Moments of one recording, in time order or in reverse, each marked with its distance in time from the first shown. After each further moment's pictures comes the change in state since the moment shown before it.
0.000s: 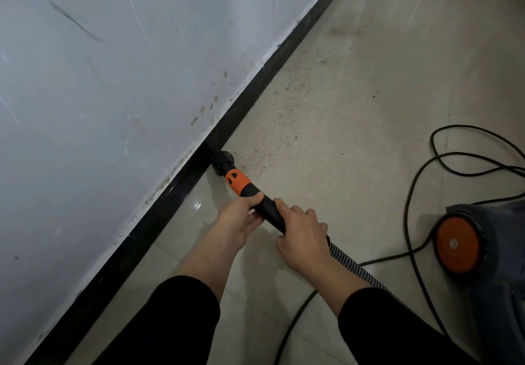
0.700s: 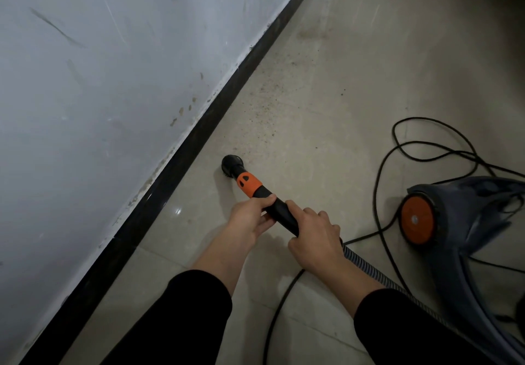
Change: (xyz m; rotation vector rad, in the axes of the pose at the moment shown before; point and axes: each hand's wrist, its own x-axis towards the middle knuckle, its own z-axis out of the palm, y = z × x) left_hand -0.026 -0.025 0.030 0.071 -0.126 -0.059; right_hand -0.045 0.027 -0.021 -0.029 0.013 0.134
